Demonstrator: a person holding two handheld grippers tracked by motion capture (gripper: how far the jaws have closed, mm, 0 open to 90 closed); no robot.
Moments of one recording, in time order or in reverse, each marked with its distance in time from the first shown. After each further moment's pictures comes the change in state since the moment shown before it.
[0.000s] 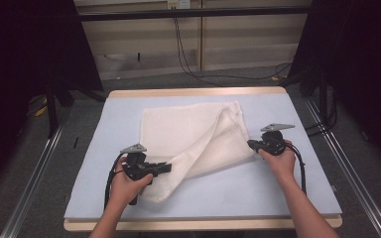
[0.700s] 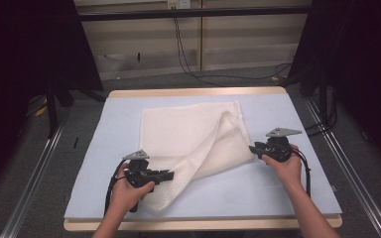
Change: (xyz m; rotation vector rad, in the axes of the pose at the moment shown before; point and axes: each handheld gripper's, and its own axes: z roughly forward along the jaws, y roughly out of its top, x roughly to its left) left arm -0.010 -0.015 0.001 0.038 -0.030 -0.001; right arm 0.006 -0.012 -0.022 -0.038 0.006 -0.030
